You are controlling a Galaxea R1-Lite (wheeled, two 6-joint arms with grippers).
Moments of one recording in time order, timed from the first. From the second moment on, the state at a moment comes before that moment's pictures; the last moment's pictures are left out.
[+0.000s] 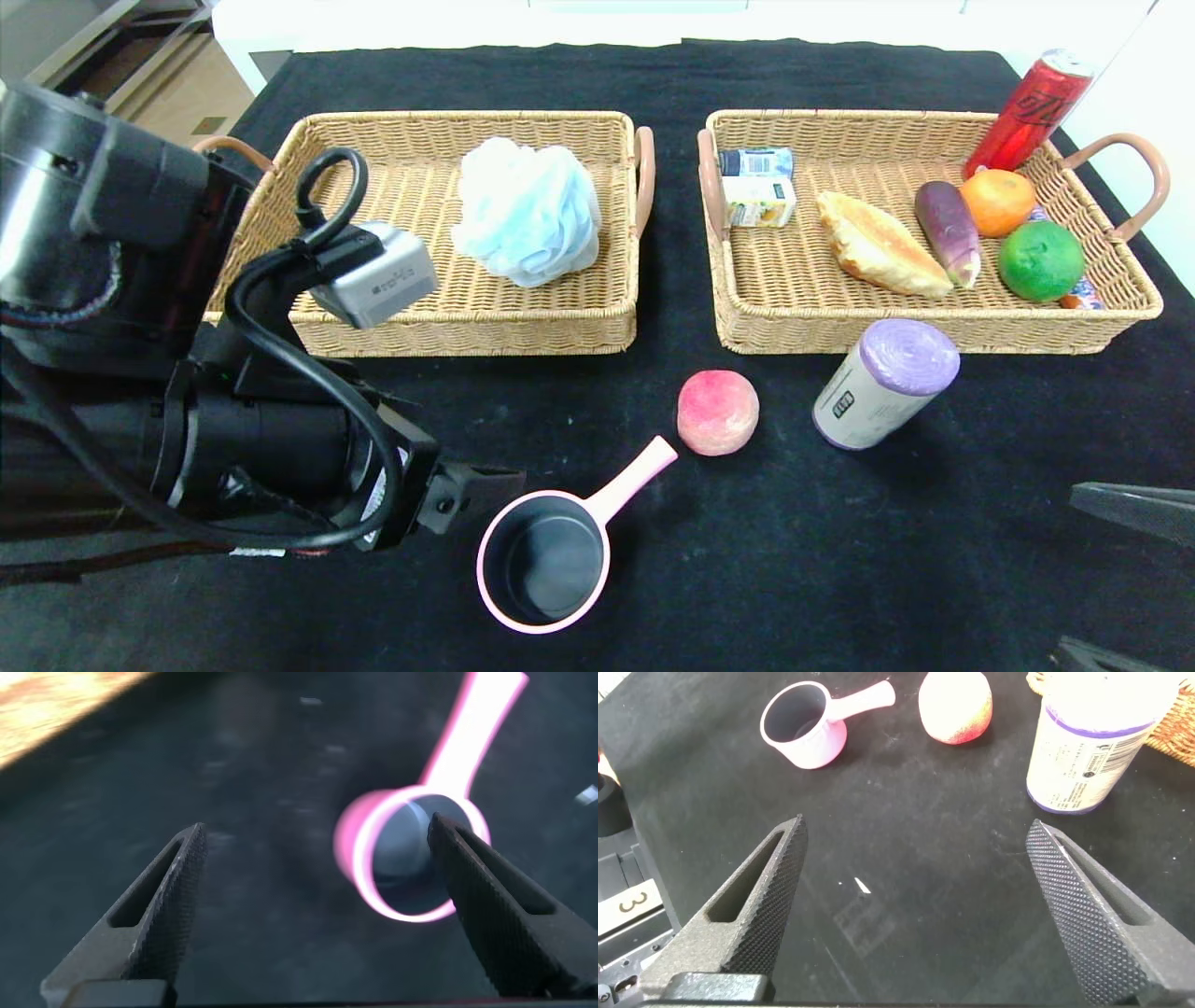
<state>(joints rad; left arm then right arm) -0.64 1.41 -1.20 0.42 0.12 0.02 0.40 0.89 -0.50 -0.21 0.45 -0.12</state>
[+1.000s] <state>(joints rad) -0.76 1.55 -1.12 0.41 0.29 0.01 0.40 0.89 -0.50 -0.21 0.45 -0.12</state>
